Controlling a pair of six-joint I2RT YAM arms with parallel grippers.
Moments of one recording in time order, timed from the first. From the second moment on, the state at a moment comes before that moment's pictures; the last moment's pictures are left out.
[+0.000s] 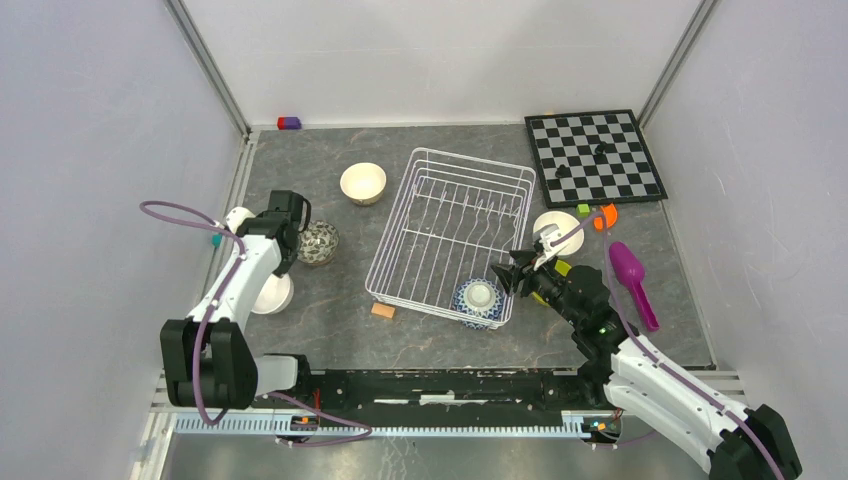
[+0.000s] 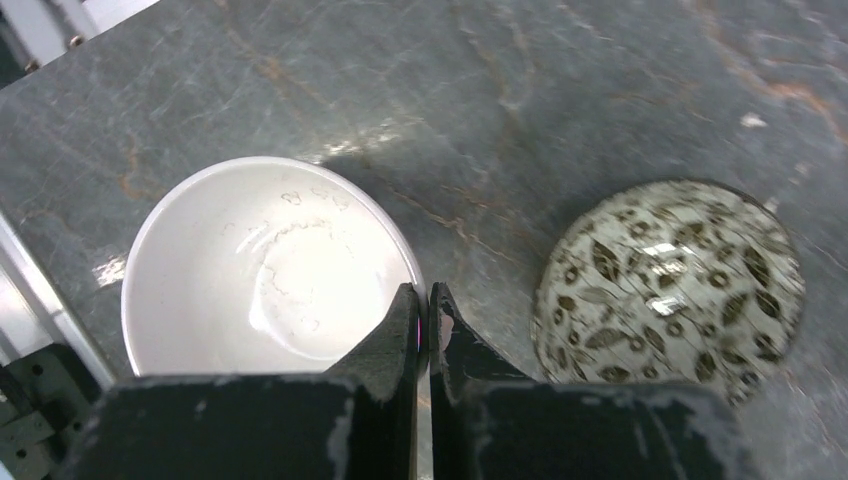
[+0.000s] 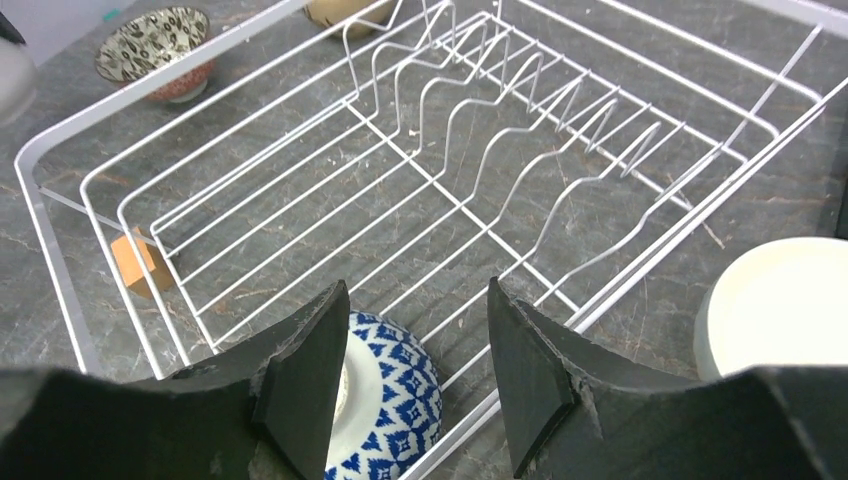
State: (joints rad) left arm -0.06 1.25 0.91 -0.87 -0.63 -1.07; right arm 0.60 0.69 0.24 0.31 -0.05 0.13
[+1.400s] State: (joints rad) left arm -0.10 1.02 0.97 -0.73 -0.14 -0.68; right arm 0.61 0.88 0.52 -0.07 -0.22 0.06
